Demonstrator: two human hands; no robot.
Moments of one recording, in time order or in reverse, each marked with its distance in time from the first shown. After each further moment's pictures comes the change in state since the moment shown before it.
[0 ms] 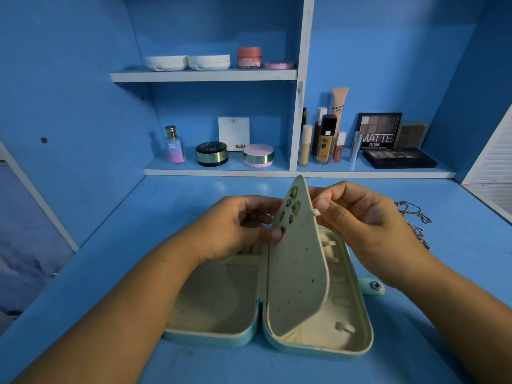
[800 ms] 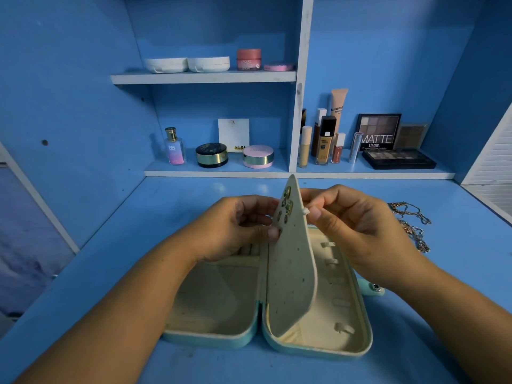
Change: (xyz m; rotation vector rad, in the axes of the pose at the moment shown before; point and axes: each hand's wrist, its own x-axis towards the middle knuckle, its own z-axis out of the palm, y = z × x) left_hand 0.000 0.001 -0.002 -0.032 -0.009 -0.024; right_hand -0.002 0.002 0.004 -0.105 -0.013 -0.025
